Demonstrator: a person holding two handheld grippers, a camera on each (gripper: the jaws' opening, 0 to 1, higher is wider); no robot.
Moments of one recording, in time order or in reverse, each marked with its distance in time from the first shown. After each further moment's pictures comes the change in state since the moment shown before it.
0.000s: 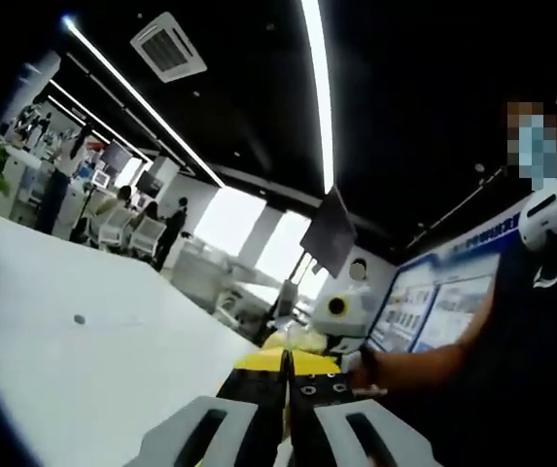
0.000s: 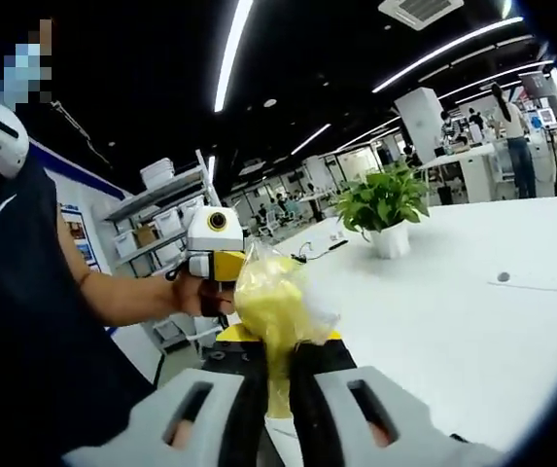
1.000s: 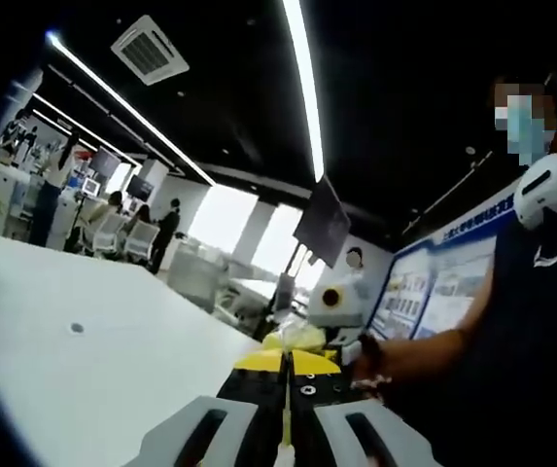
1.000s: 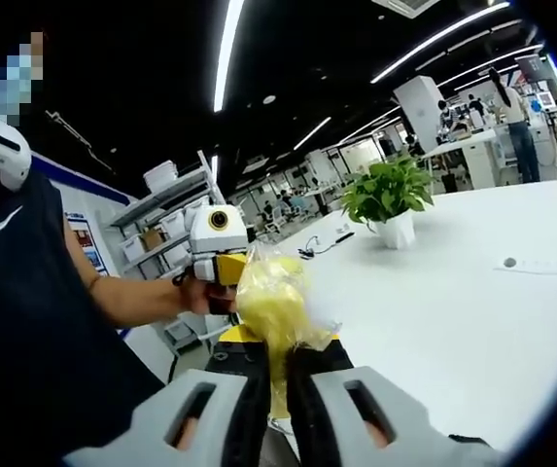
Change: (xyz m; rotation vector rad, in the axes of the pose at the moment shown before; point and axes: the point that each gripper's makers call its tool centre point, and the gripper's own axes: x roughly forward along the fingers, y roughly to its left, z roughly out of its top) left arm 0.008 -0.002 -0.012 0.042 0.034 -0.007; right arm -0.008 0.000 -0.010 0.065 0.005 0.031
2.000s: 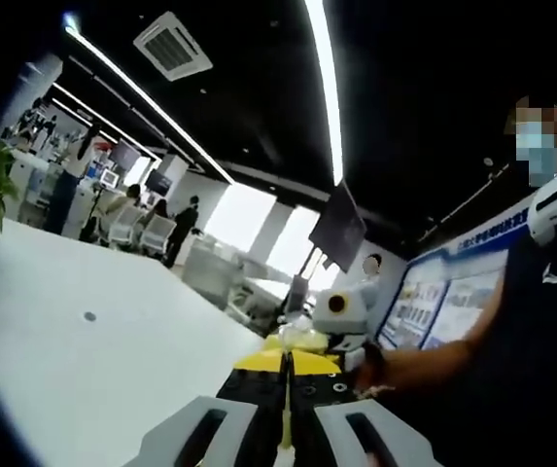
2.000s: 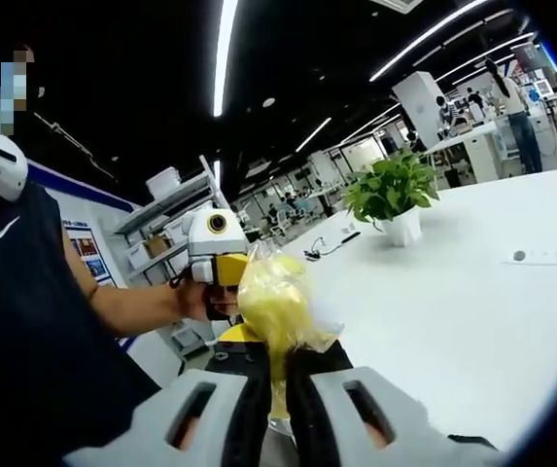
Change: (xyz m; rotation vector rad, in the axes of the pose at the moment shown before) left arm -0.012 0.001 0.006 -0.016 -0.017 0.066; right arm 0.013 0.006 0.003 0.016 -0.016 0.013
